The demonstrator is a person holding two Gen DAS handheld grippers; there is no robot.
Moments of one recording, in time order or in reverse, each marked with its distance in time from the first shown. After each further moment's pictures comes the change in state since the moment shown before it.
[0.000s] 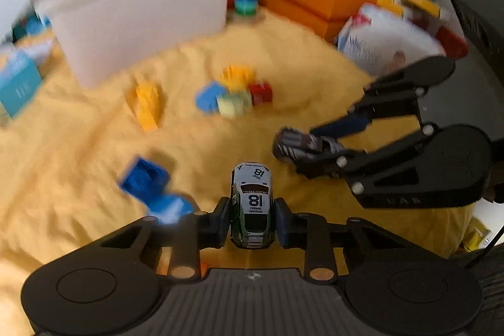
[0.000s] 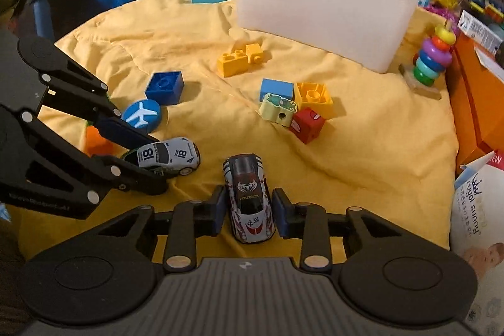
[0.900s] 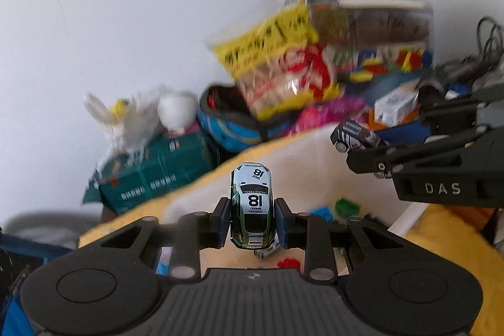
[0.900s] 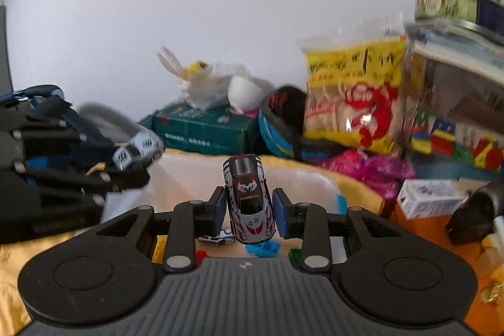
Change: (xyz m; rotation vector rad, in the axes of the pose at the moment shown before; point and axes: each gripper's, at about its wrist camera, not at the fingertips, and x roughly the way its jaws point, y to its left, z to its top) left arm 0.010 0.140 0.208 0.044 -0.335 0.325; right arm 0.006 -0.103 0.218 0.221 -0.388 -0.236
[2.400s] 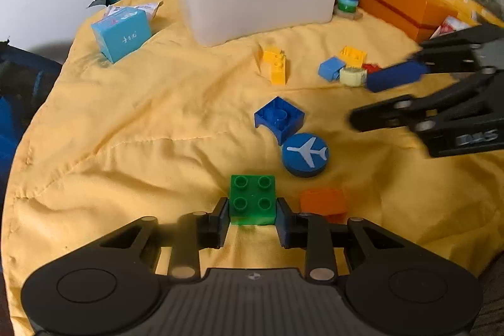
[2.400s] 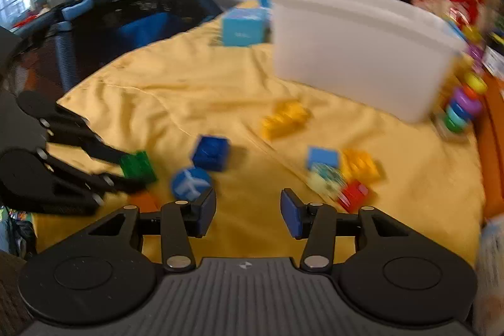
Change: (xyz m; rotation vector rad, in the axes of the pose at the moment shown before) left arm -0.148 -0.060 -0.227 -0.167 0.376 -0.076; right arm -0.101 0.089 -0.180 -0.218 0.275 0.324
